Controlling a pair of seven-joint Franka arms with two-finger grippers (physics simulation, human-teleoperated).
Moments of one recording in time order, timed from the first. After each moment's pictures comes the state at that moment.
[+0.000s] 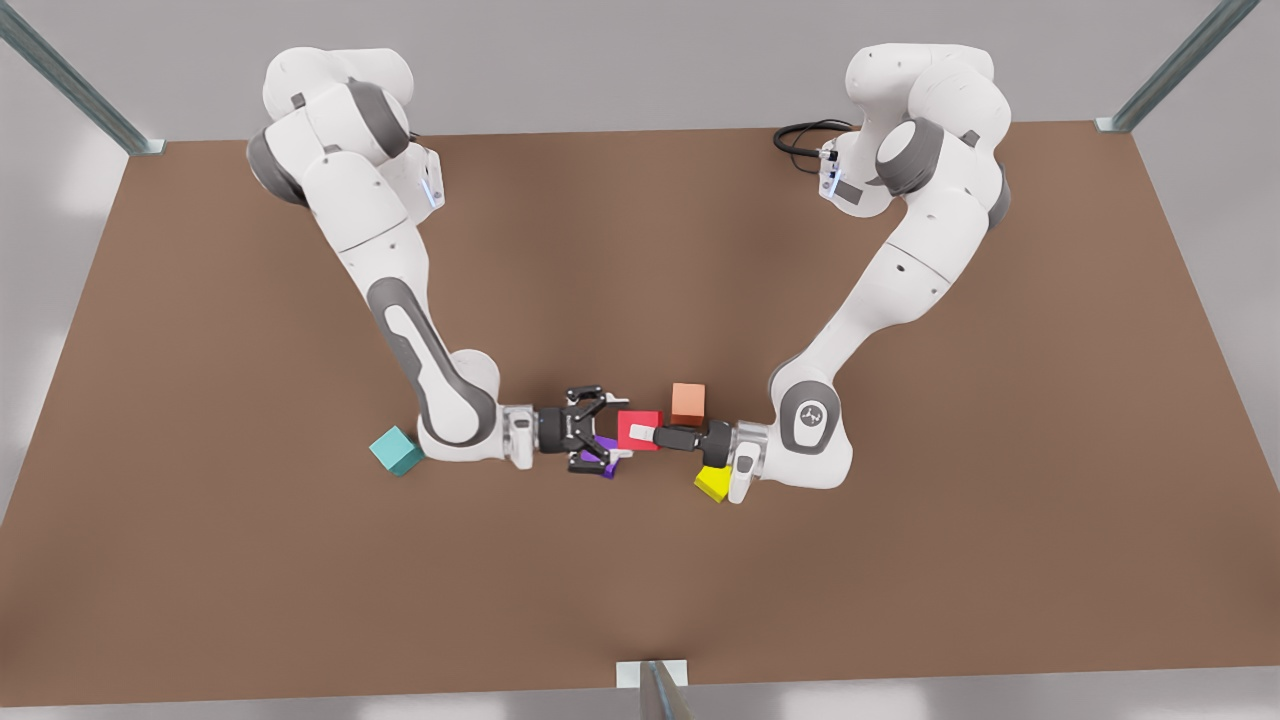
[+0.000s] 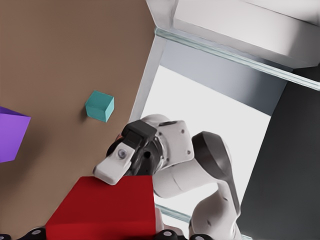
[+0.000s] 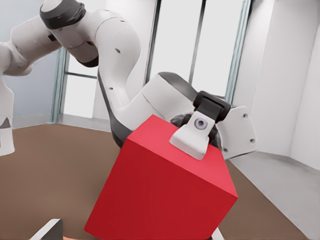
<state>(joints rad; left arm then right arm) -0.06 1.05 -0.58 -1.27 -1.26 2.02 0.30 0.30 0.80 0.18 -1.57 1.70 2.00 -2.56</state>
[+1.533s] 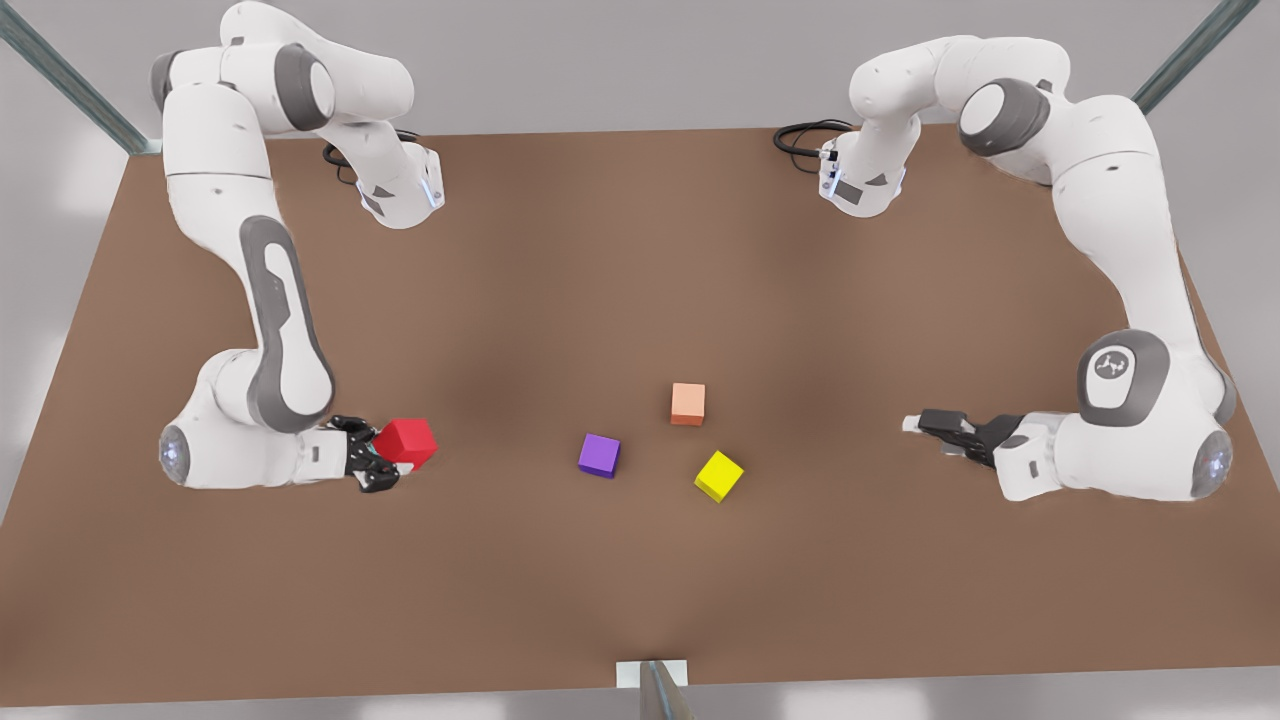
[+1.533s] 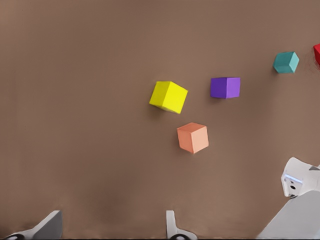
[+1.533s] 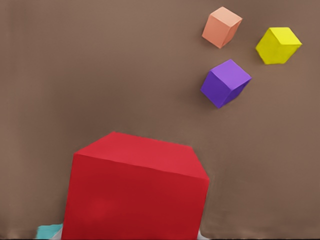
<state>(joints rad) 0.25 0.69 -0.49 -1.07 -0.02 1.33 0.17 0.05 0.55 -0.04 -1.55 0.42 1.84 -2.43</state>
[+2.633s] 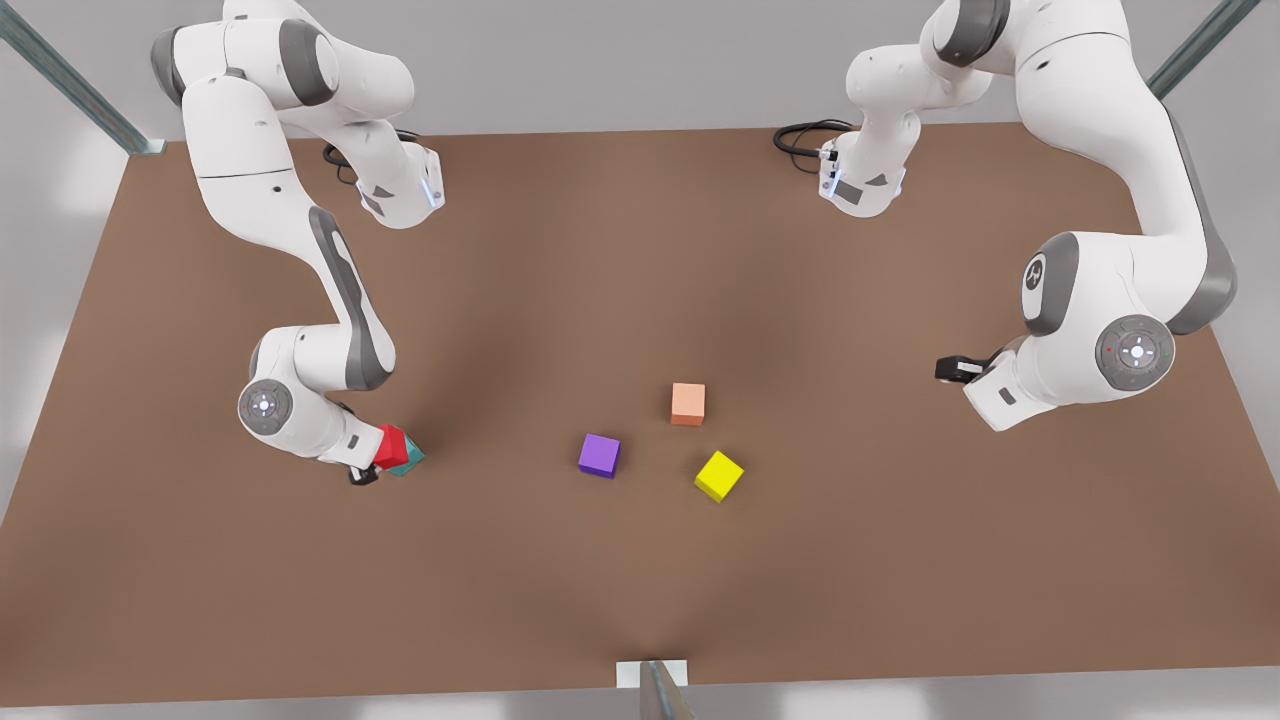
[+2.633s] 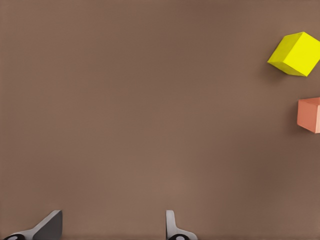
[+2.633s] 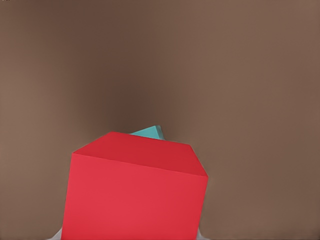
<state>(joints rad) 0.03 0.38 -0.16 -1.34 0.11 1.43 0.09 0.11 0.45 -0.04 -1.90 0.03 2.29 -1.93</state>
